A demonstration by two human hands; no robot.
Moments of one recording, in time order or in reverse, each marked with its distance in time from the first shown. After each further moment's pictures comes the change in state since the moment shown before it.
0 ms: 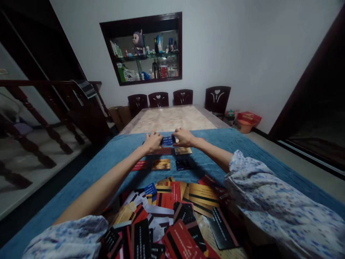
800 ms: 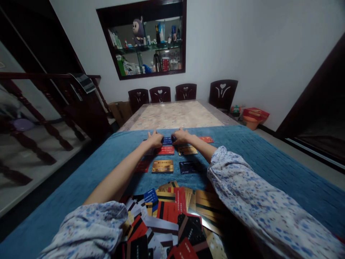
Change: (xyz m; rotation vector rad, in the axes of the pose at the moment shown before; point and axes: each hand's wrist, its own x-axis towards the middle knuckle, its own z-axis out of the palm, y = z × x) left_hand 0.051 -0.023 0.041 -0.023 -0.198 -0.063; right_hand 0.063 0.010 0.046 0.029 -0.226 0.094
